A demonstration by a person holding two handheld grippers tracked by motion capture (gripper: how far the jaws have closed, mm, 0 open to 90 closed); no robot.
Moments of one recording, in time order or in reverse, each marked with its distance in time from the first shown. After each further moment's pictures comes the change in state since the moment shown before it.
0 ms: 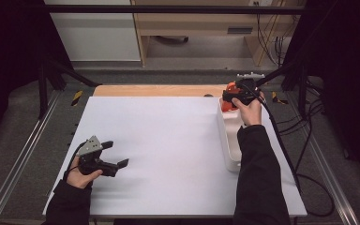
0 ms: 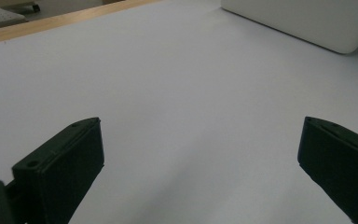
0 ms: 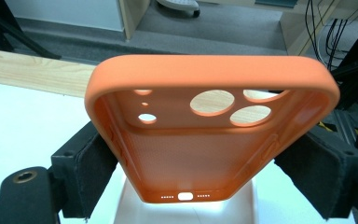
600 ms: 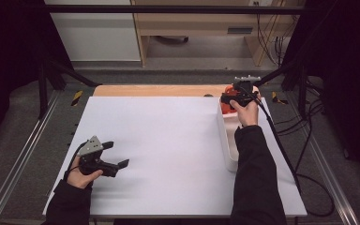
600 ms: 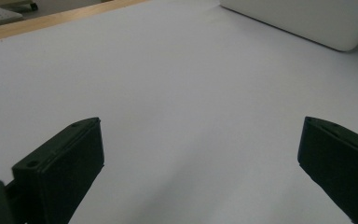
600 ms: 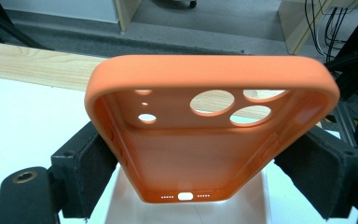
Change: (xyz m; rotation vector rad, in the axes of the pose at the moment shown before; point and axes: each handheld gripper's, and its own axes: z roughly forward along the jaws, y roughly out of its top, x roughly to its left) left arm 0.000 -0.001 0.001 0.007 -0.004 0.002; right arm 0.001 -0.009 0.016 0.027 -0.015 0.009
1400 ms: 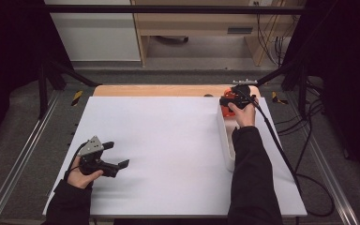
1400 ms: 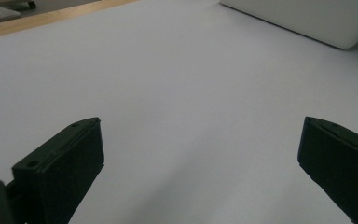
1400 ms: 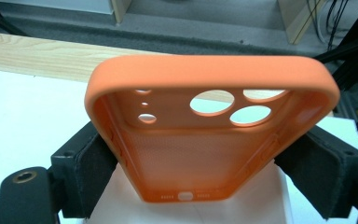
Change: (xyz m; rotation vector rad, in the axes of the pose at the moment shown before) left arm 0.000 -0.001 0.001 0.006 -0.004 0.002; right arm -0.001 -0.013 0.023 0.031 -0.008 0.016
